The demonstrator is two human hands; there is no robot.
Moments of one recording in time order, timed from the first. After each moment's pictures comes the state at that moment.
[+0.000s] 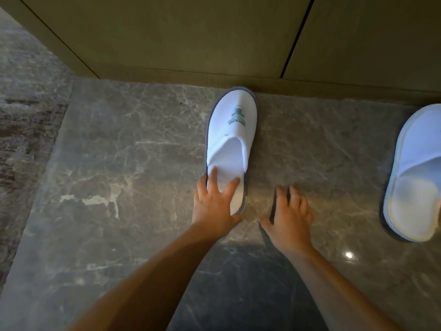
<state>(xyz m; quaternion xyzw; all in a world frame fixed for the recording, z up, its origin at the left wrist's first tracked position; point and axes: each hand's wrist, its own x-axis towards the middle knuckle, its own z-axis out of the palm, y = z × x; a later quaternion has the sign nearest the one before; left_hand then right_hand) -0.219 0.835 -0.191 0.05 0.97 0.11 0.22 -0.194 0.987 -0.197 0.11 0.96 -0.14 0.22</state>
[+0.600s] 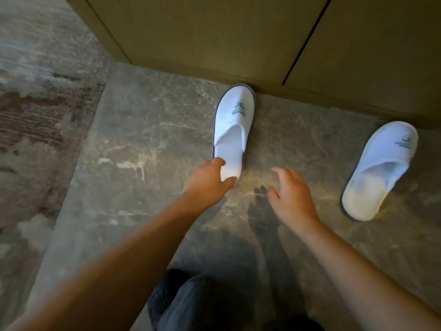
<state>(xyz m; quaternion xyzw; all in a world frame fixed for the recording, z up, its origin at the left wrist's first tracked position) -0.215 0.821 -0.065 -0.08 0.92 0.27 0.28 -0.201 0.994 -0.054 0.02 0.95 -0.25 0.21</state>
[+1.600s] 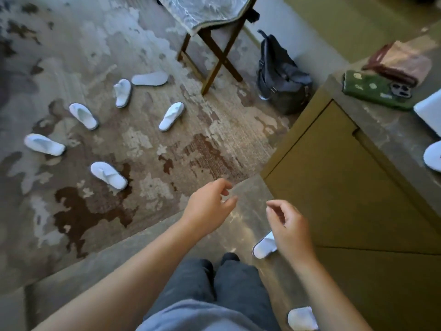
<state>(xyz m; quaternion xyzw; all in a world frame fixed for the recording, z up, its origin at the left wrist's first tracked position) -0.090 0.640 0.607 -0.41 0.82 0.41 0.00 -0.198 0.772 0.587 -0.31 0.83 -0.38 0.26</state>
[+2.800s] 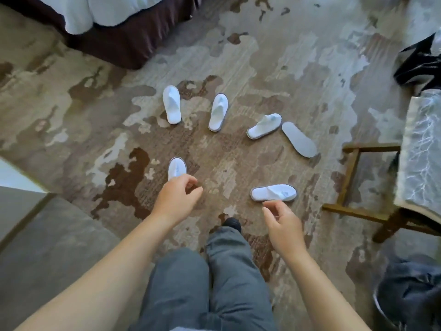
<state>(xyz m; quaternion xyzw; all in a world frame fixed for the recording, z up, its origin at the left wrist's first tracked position) 0.053 0.127 0.519 -0.81 0.40 0.37 -0.22 -0.161 0.088 0.518 -0.62 0.63 -0.11 0.45</state>
